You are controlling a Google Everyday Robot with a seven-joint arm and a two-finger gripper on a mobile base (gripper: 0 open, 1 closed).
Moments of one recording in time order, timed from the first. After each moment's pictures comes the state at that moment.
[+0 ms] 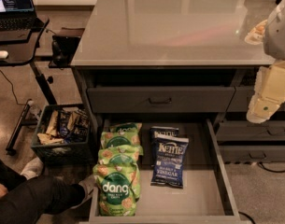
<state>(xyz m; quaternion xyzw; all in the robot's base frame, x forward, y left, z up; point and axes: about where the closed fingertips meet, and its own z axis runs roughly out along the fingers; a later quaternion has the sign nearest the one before) 0.438 -0.217 0.976 -0.60 0.78 -0.03 0.16</state>
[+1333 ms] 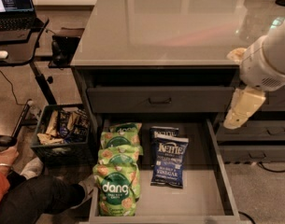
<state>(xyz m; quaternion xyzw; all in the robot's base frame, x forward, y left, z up) 0.493 -0.223 0.894 -0.62 0.75 -0.05 0.22</state>
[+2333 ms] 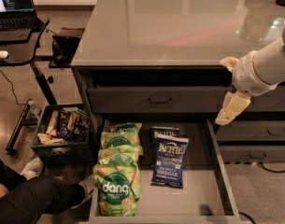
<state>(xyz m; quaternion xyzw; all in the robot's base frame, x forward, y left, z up) 0.551 -0.234 0.836 -0.62 0.74 -0.02 0.28</state>
